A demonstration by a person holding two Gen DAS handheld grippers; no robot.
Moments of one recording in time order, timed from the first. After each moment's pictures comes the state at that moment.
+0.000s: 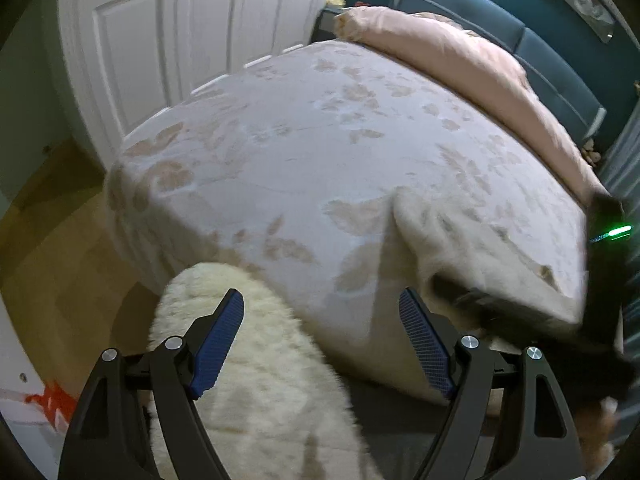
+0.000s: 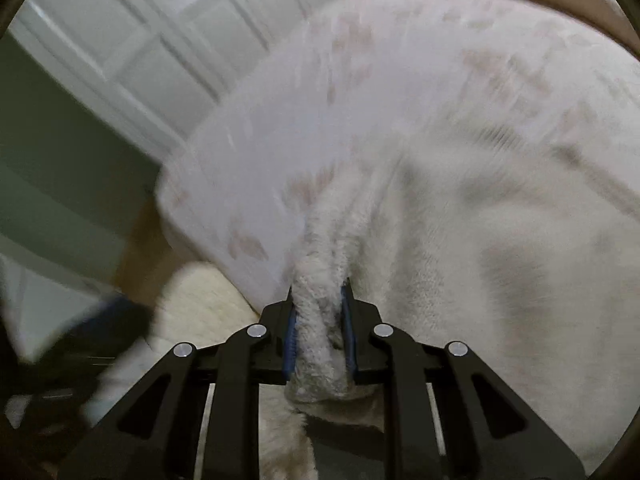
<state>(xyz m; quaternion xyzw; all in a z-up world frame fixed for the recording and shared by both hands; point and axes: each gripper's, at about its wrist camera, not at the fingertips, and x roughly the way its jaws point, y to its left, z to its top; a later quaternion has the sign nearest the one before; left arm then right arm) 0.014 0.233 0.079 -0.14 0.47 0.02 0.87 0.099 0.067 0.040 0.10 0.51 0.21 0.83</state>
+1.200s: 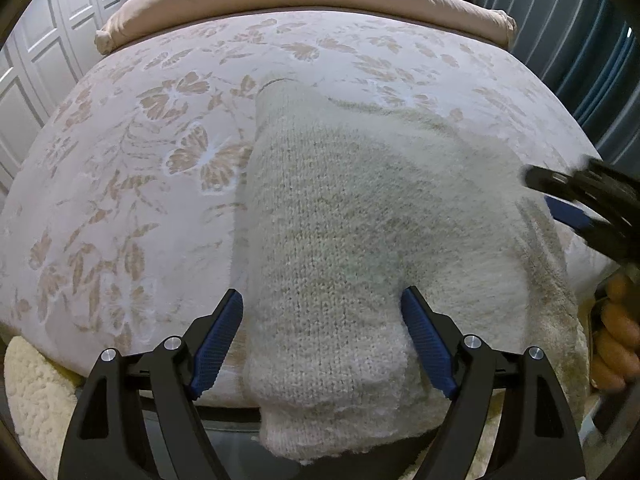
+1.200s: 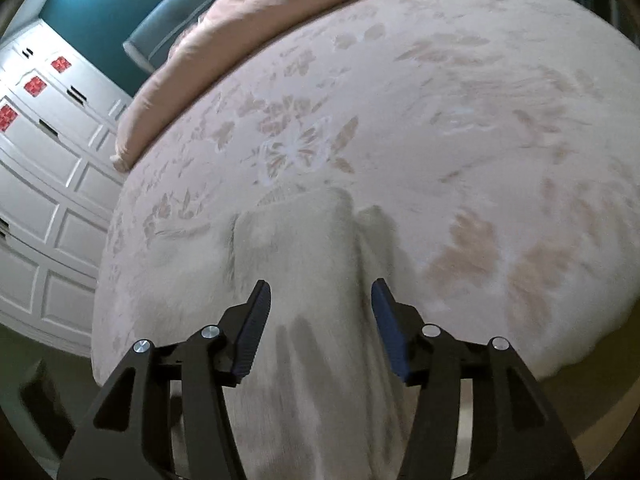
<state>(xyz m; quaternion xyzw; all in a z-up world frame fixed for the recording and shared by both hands) 0.017 -0.107 0.021 0.07 0.52 -0.20 0.83 0.000 -0.346 0.009 0.31 0.44 -0.09 0.84</state>
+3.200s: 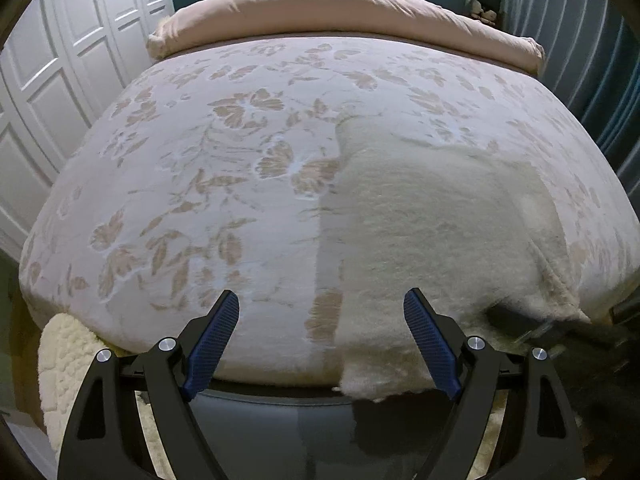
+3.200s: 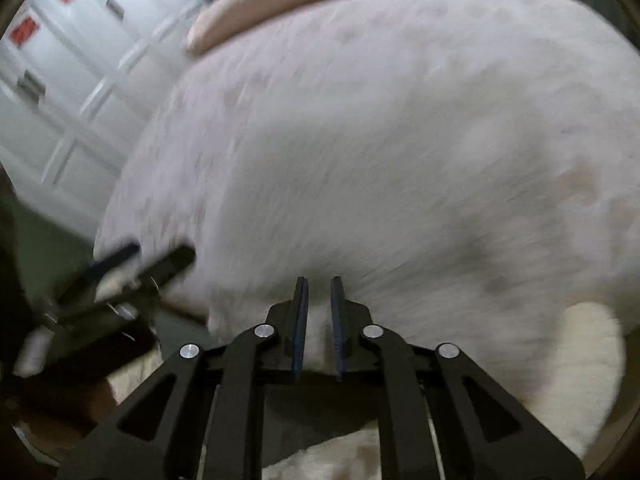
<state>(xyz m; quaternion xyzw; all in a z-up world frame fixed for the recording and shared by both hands) 0.002 -0.051 0.055 0.07 0.49 -0.14 0.86 -0.051 -0.205 0.028 0.20 0.48 0.01 0.85</state>
